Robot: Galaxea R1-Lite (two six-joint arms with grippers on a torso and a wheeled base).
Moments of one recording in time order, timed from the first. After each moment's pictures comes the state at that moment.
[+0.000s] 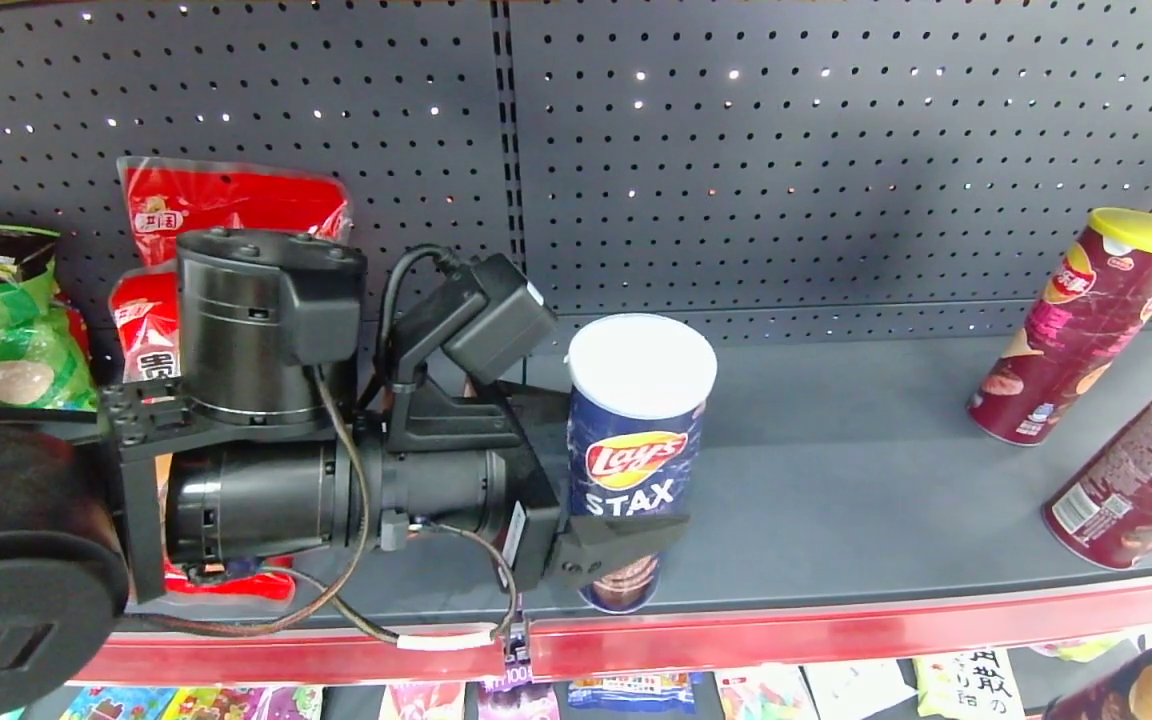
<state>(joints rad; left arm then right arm) -0.75 1.61 -0.88 -0.43 -0.42 0.11 0.34 0.54 -0.57 0.29 0.16 -0.18</state>
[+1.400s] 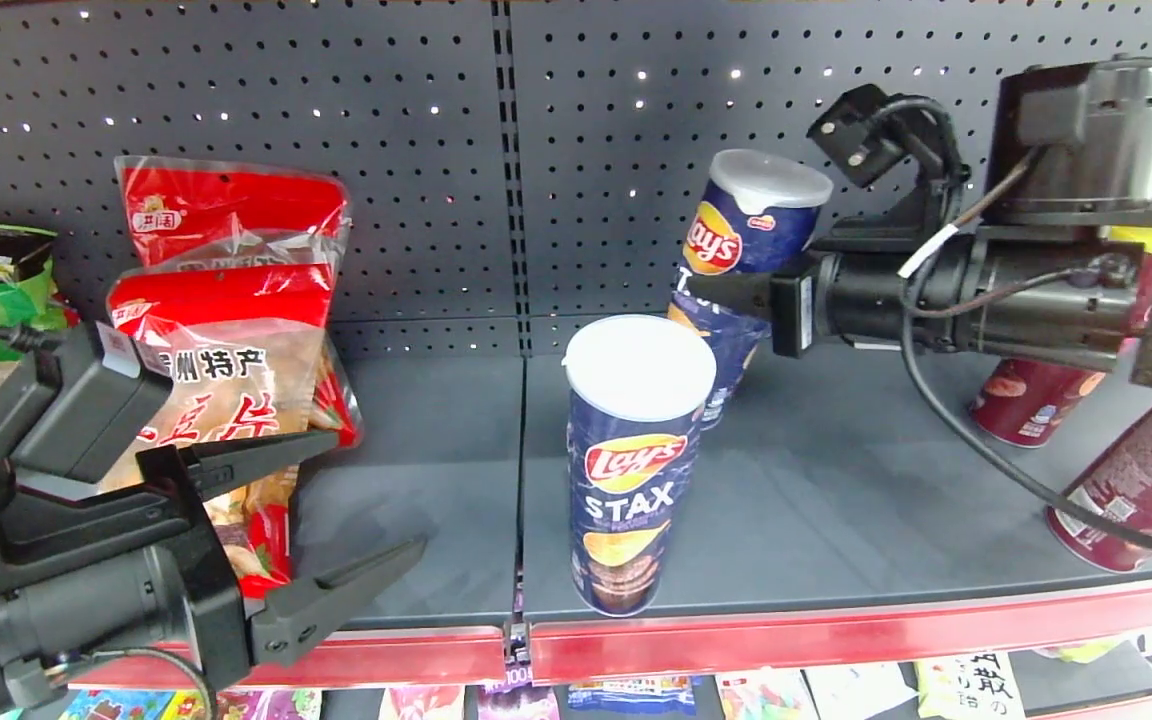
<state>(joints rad) -0.55 1.16 -0.49 -0.43 -0.22 0.06 0.55 1.66 -1.21 -0.25 0.18 -0.17</state>
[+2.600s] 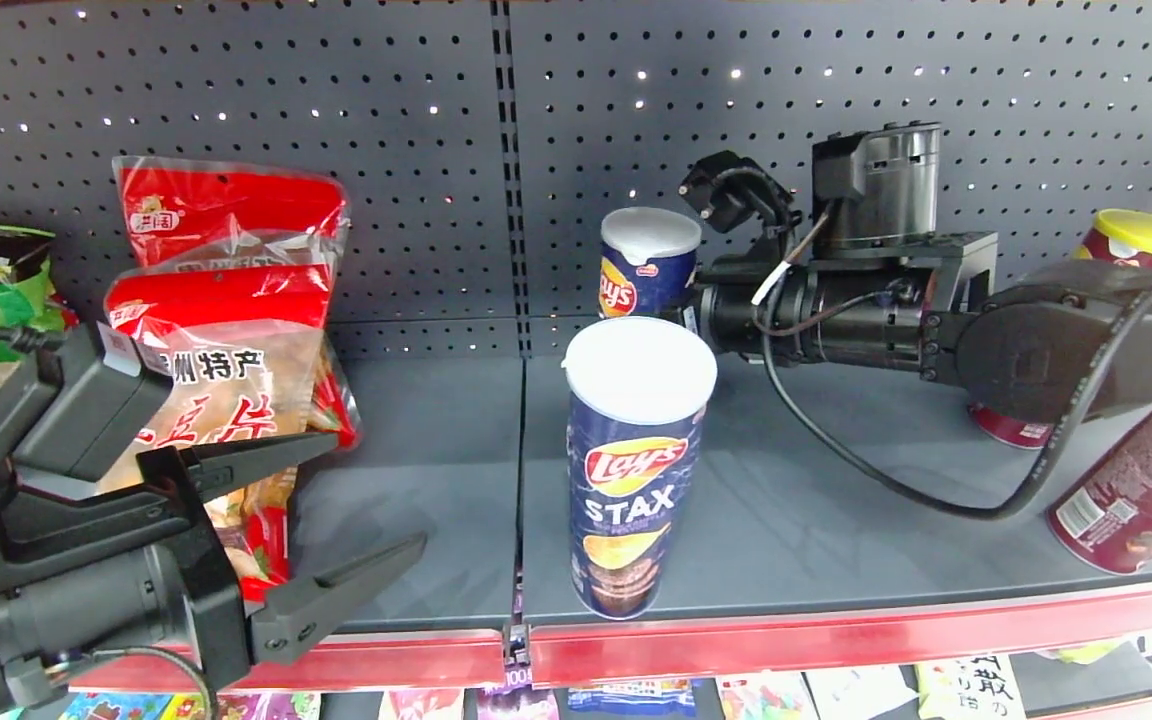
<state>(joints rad) -0.55 1.16 -0.49 -0.43 -0.22 0.05 0.60 1.87 -1.35 -0.24 0.17 -0.17</state>
